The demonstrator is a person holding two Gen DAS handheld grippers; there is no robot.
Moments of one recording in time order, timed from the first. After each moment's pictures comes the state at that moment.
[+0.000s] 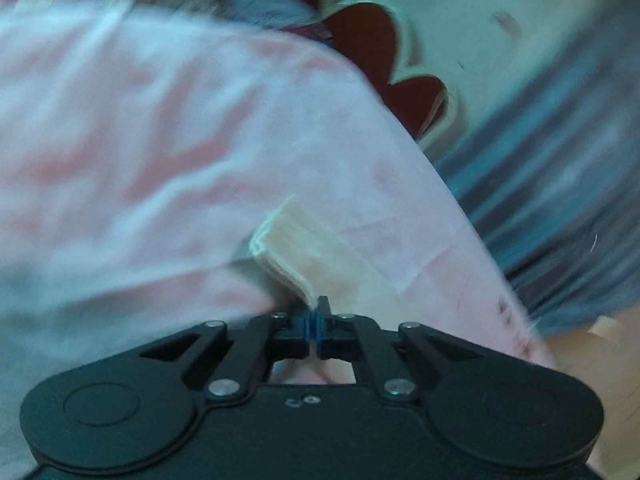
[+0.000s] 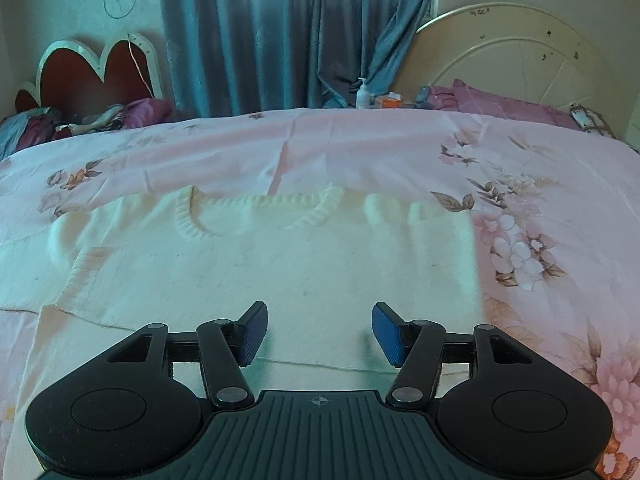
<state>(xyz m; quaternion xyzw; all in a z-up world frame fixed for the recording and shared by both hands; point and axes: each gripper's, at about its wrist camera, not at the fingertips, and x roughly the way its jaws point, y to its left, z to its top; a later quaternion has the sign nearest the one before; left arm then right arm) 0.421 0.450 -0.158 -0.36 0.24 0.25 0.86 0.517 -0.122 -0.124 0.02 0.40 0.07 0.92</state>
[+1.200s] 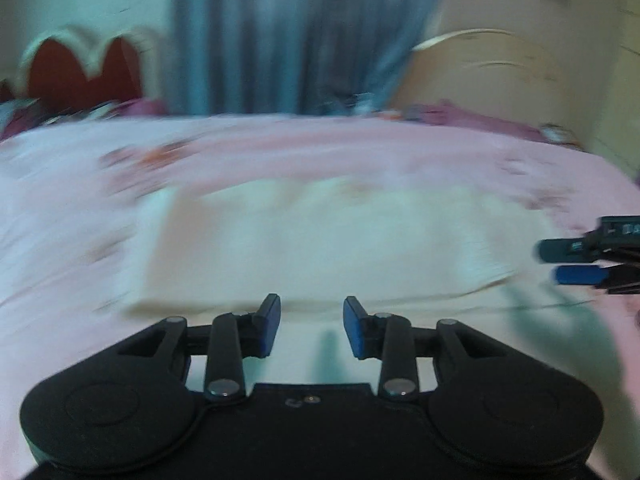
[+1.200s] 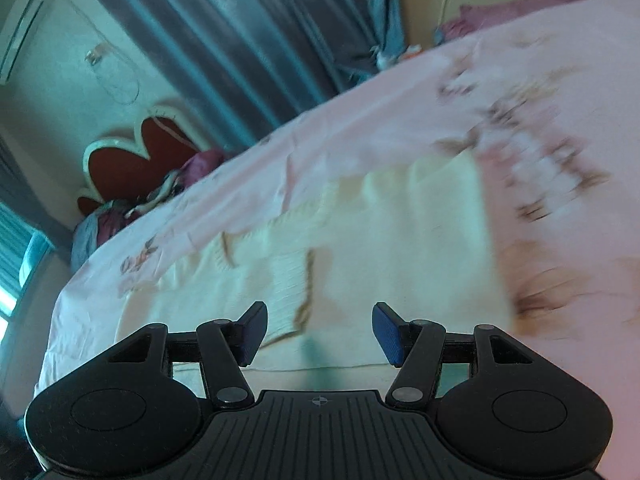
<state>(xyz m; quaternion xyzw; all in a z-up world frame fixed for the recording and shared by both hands) 0.479 0.101 -0.127 -0.02 0.37 0.00 0.93 0.536 -0.196 -0.141 0.25 0.42 0.17 0.85</state>
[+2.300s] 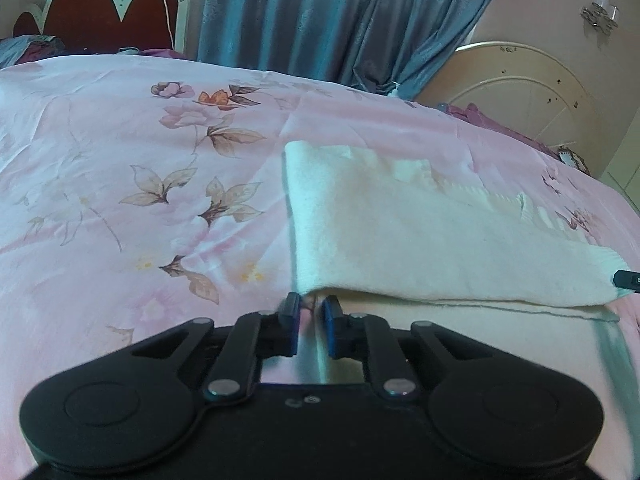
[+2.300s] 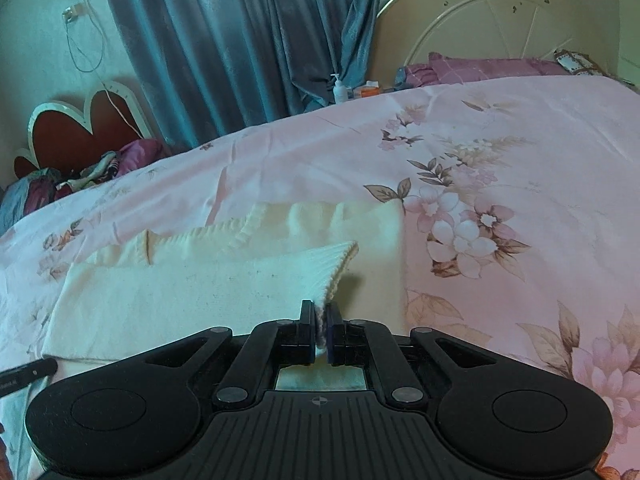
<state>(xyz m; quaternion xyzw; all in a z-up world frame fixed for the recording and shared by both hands) 0.500 0.166 -0.156 -0.10 0.39 -0.01 0.92 0.527 -0.216 -0.125 0.13 0.40 0.07 0.90</state>
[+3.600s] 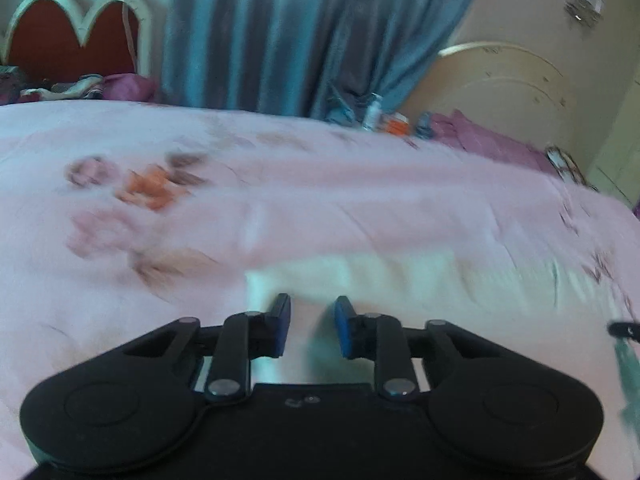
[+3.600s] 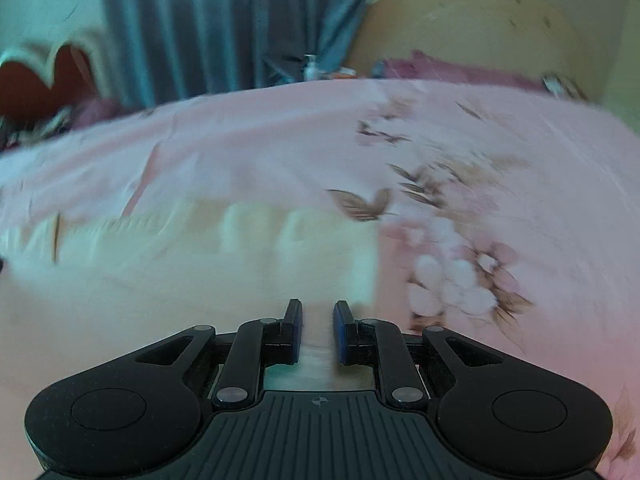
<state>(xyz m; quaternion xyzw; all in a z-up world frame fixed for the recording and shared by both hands) 0.621 0.174 -0.147 -0.07 0.36 -0.03 0.93 0.601 -0.215 -0.160 0.05 0.43 0.01 0.90</state>
